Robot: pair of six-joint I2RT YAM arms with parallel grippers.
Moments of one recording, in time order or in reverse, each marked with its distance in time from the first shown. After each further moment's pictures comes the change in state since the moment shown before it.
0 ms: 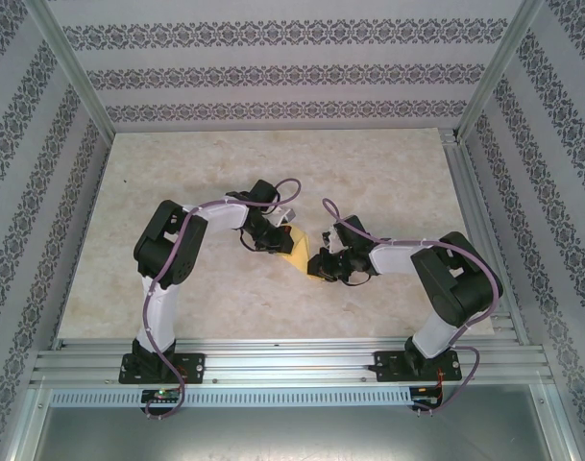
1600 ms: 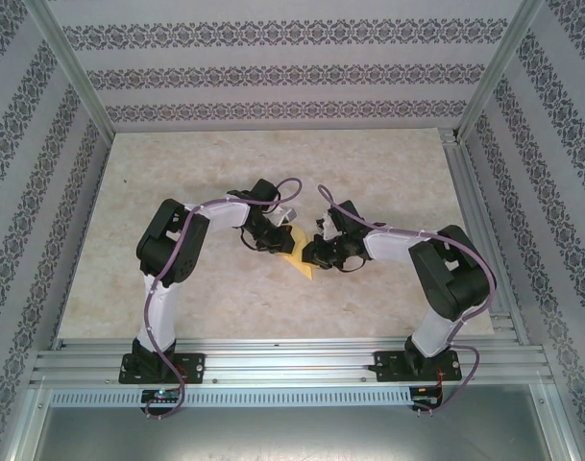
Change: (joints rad) left arm 0.001 0.025 0.028 -0.027 0.032 0.012; right arm -0.011 0.060 0.172 -0.129 -0.008 -0.029
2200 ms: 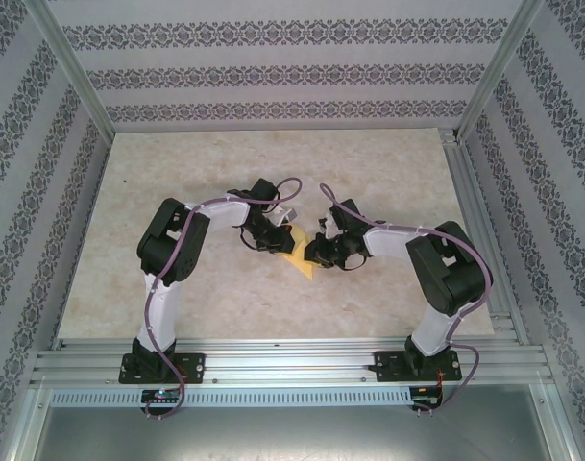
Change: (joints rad) left arm 0.006 0.011 0.012 -0.013 0.015 0.018; right arm -0.031 0.013 0.027 -0.018 0.000 0.000
